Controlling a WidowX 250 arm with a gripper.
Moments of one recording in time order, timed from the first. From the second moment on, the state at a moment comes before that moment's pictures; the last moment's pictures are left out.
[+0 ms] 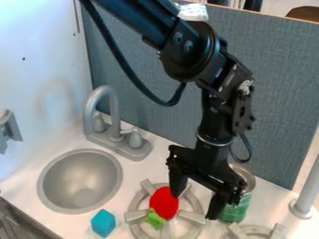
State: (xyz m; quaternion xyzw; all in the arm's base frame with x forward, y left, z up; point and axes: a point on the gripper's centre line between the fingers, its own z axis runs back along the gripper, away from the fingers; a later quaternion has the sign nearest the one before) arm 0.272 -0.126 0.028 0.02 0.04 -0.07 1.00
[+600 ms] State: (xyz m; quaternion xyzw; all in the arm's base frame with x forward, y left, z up) arm 0.260 -0.060 0.021 -0.01 0.03 -0.13 0.99
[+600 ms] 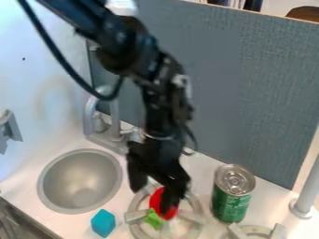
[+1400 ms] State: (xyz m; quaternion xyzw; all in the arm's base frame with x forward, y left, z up) arm 0.259 0.014 -0.054 0.07 0.03 -0.08 0.99
